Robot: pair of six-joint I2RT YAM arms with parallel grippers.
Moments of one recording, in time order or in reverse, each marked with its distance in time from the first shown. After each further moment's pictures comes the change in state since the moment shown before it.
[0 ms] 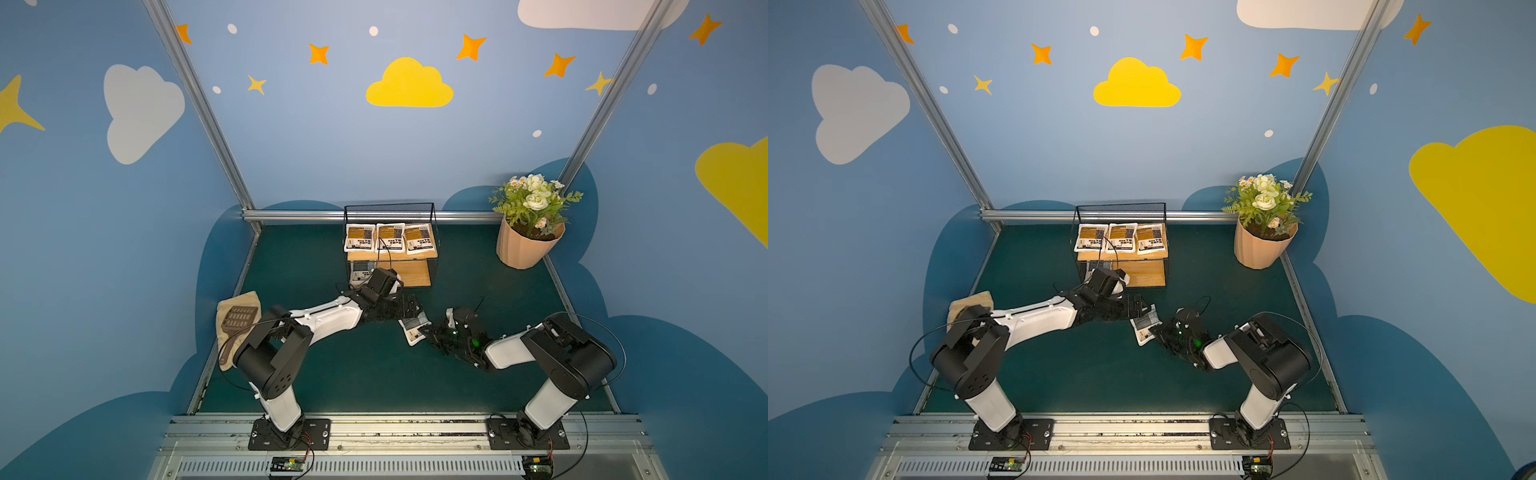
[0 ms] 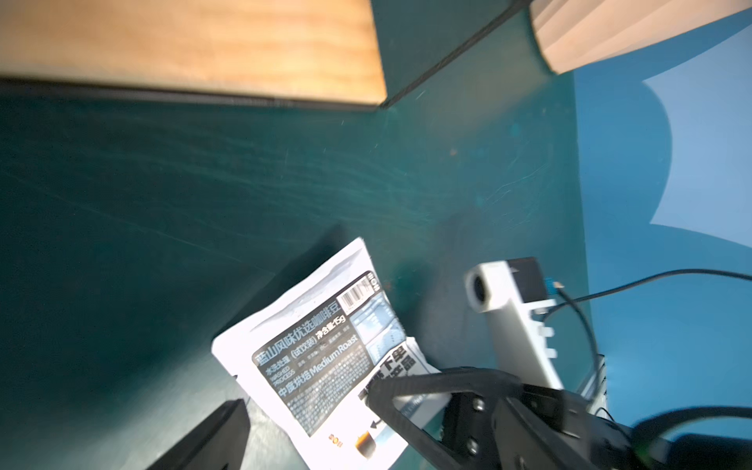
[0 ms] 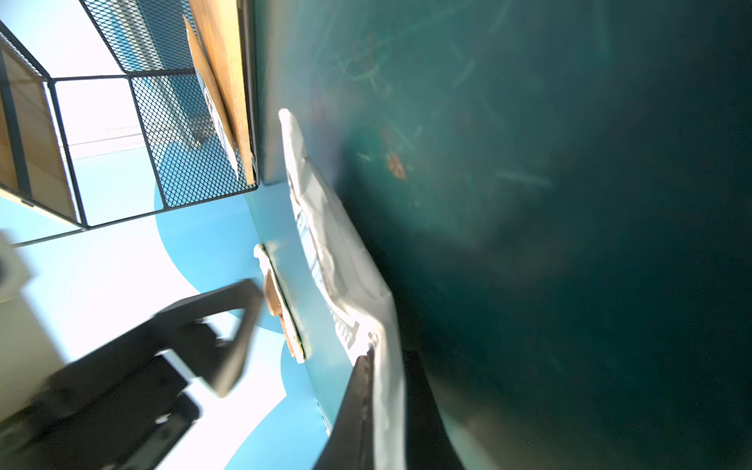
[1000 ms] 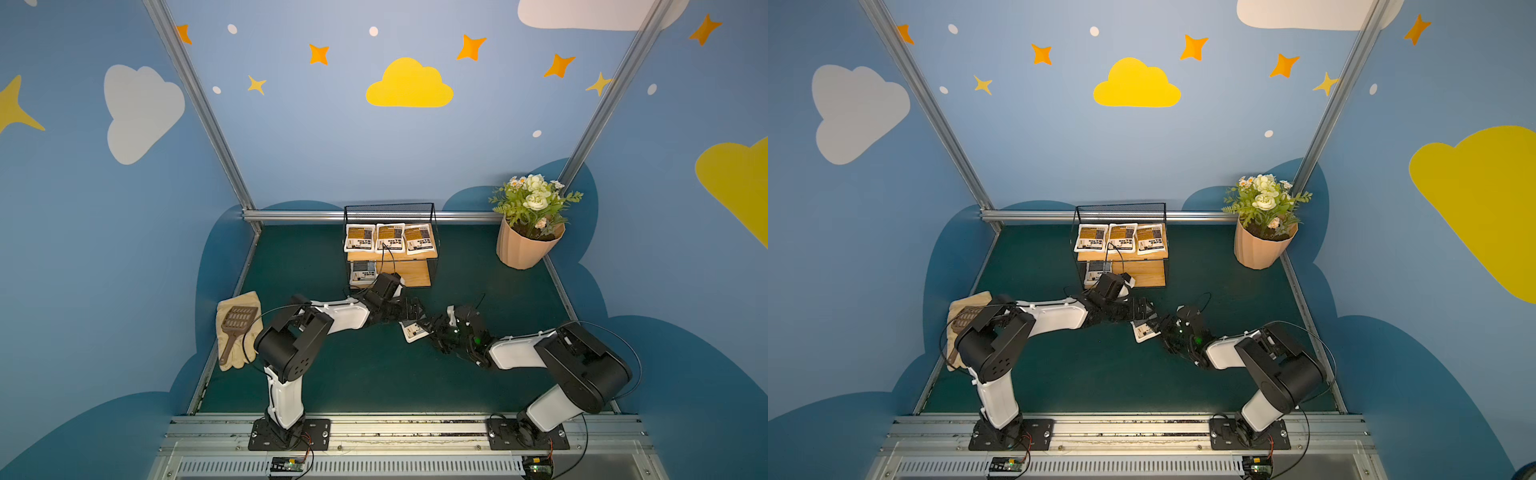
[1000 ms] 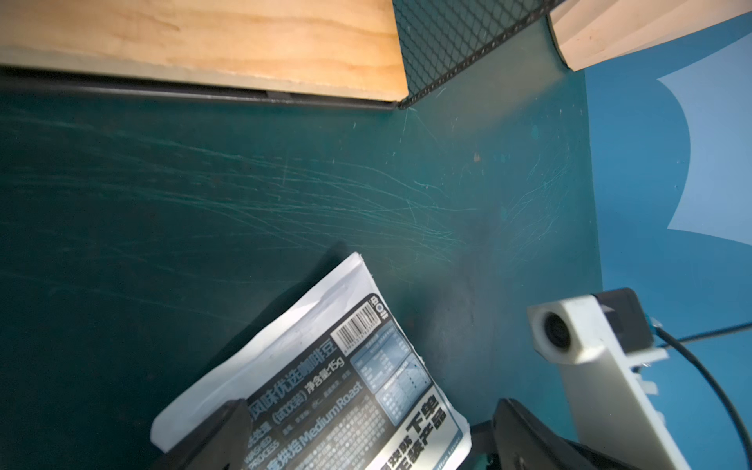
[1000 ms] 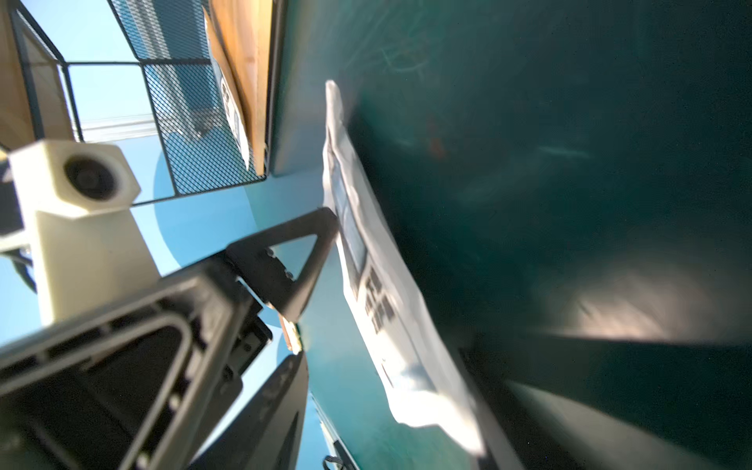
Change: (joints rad) left arm -0.004 0.189 -0.014 0.200 0.032 -0.002; right arm 0.000 -0.036 0.027 -0.068 0.015 -0.035
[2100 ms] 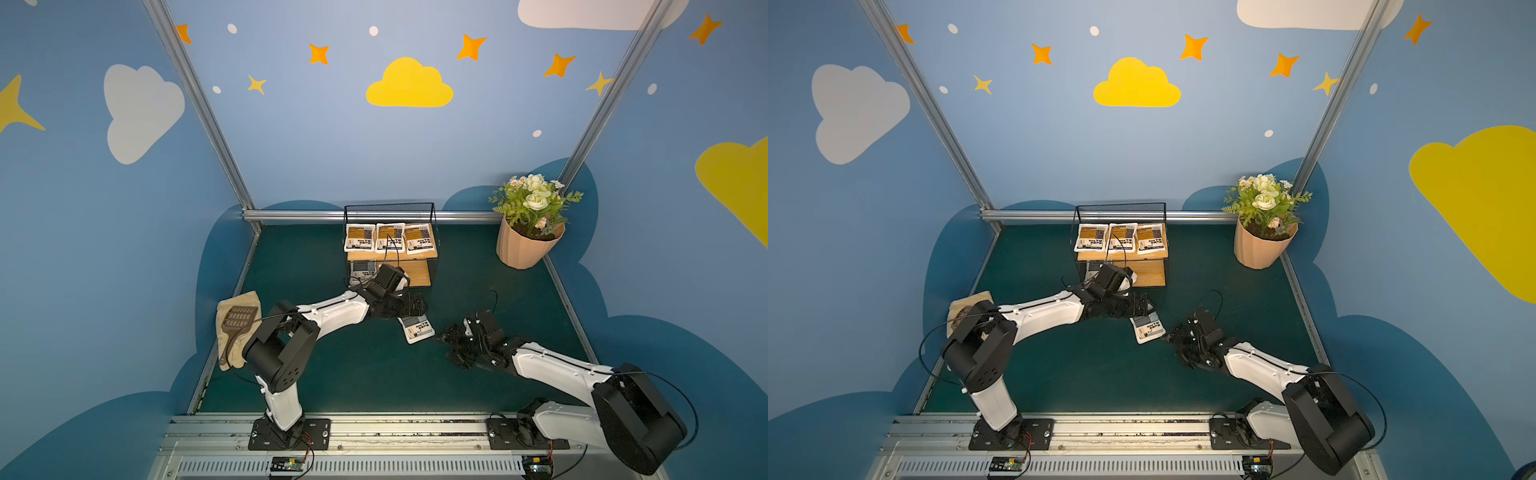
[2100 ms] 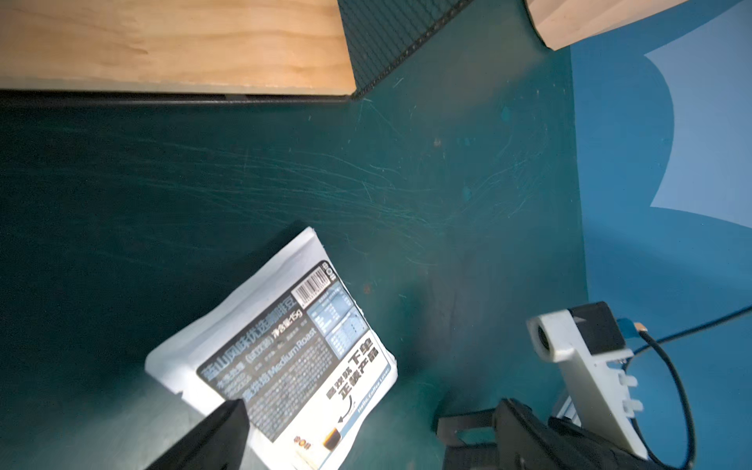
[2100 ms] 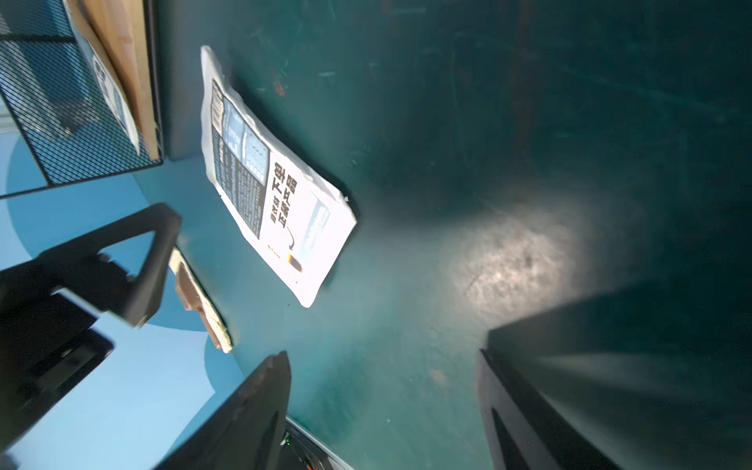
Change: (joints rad) left arm -0.017 -0.064 0.115 -0.235 0.005 0.027; right arm -0.039 -0.393 -0.002 -0.683 0.011 -0.105
